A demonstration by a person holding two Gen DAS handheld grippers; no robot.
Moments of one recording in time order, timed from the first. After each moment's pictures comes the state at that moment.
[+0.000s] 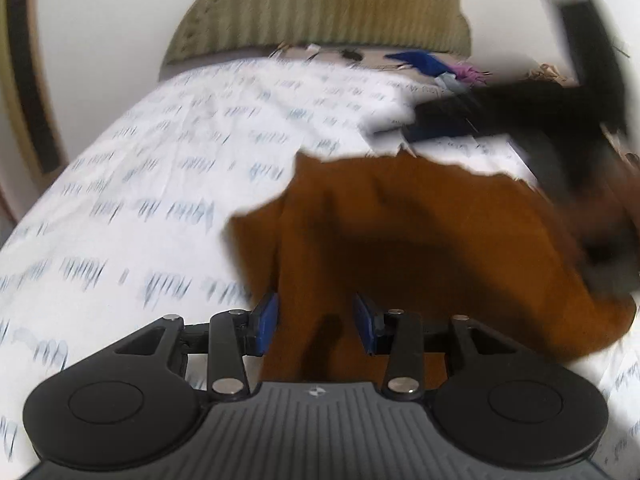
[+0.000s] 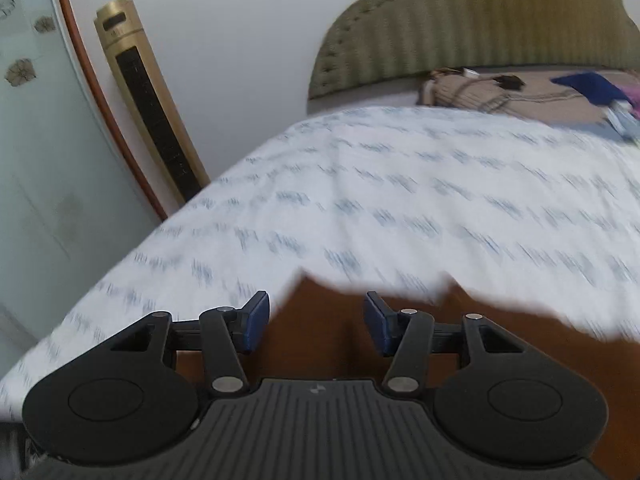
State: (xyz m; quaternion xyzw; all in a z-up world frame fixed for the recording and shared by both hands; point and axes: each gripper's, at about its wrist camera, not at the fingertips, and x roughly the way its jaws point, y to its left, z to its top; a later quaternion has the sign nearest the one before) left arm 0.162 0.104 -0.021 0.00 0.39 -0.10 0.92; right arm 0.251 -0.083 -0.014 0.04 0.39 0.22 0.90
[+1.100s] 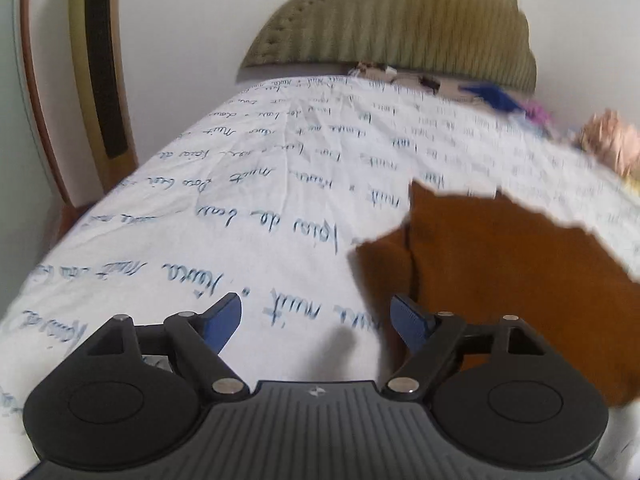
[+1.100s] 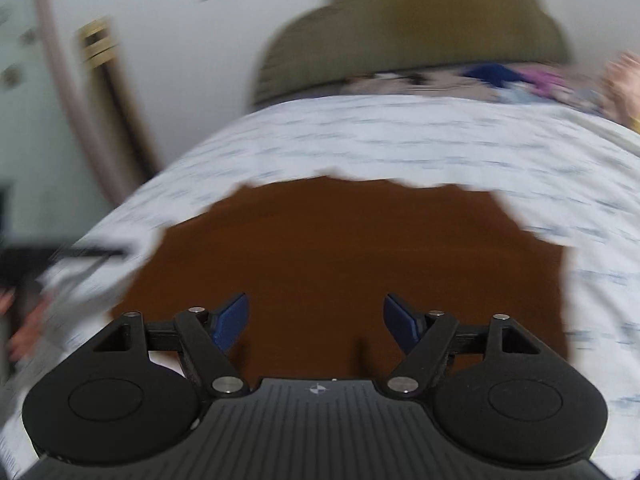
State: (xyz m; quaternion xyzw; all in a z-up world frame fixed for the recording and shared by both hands) left arm 0.168 0.179 -0.021 -0.06 0.37 -0.01 0.93; right arm 0.081 -0.145 -0.013 0.02 0.37 0.16 0.92
